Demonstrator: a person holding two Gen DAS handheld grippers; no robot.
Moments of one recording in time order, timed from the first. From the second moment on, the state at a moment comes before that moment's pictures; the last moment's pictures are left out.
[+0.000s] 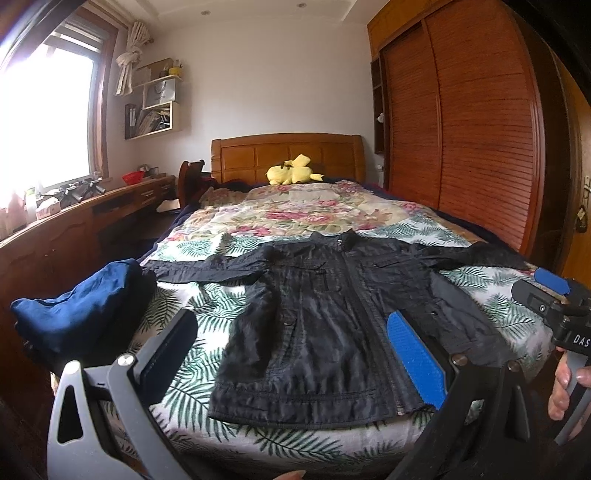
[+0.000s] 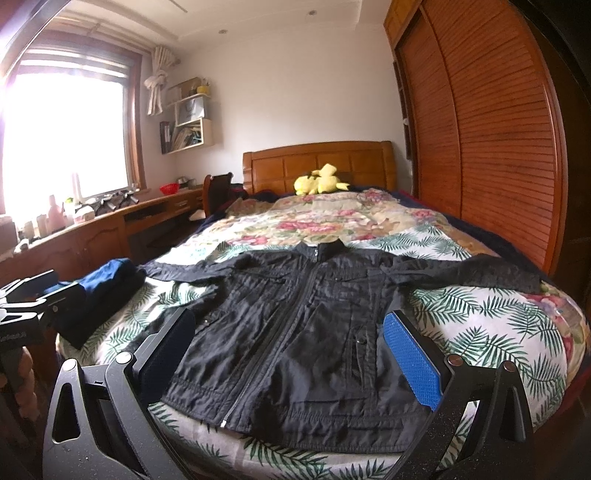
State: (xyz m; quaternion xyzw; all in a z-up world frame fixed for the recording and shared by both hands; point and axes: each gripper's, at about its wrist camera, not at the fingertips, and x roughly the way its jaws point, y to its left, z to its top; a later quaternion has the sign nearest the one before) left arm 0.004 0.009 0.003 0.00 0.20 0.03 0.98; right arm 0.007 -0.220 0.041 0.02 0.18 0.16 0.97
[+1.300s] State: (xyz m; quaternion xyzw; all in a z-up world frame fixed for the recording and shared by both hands) left arm 0.197 0.135 -0.076 -0.05 0.30 0.02 0.95; right arm 0.255 -0.102 -0.079 -0.04 0.30 0.27 0.91
